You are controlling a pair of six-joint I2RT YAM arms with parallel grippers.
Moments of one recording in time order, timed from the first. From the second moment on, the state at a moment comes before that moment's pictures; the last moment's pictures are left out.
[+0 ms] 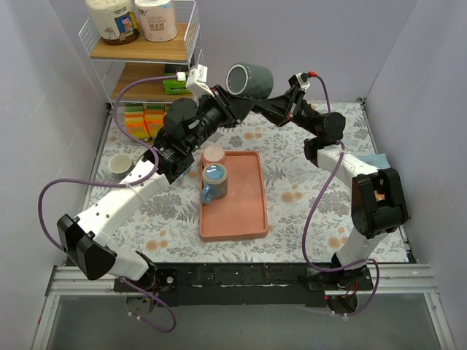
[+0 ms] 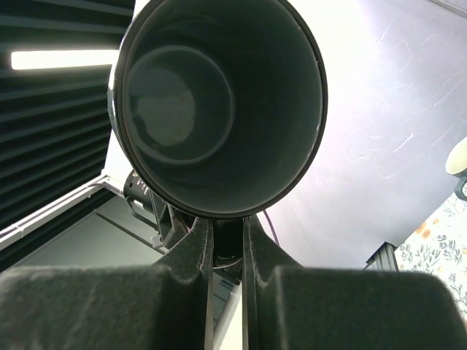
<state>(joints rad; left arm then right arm) -0.72 1.40 1.46 0.07 -0.01 -0.76 0.32 1.71 1.16 1.29 -0.85 1.90</state>
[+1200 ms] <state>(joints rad) -0.74 1.26 1.32 0.03 -0.07 -0.67 0.31 1.59 1.19 1.21 -0.90 1.64</state>
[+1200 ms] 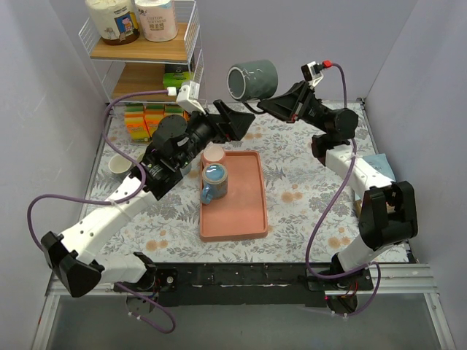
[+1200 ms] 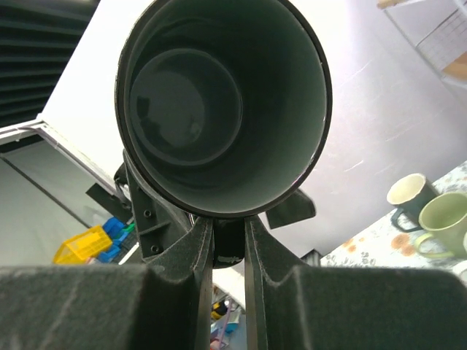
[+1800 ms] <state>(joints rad) -0.74 1.06 1.25 -0.06 -0.19 -0.56 0.08 1.52 1.19 0.61 -0.89 1.08</state>
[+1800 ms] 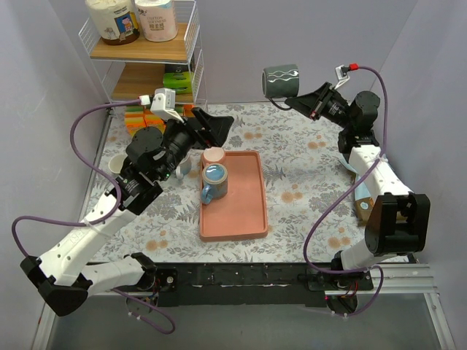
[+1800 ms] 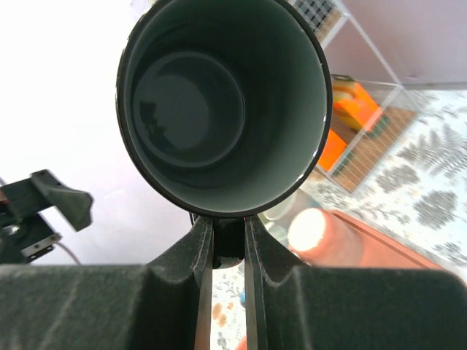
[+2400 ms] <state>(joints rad) -0.74 1.10 1.25 -0.14 -0.21 -0.54 0.02 1.53 1.36 -0.16 -0.66 0.53</state>
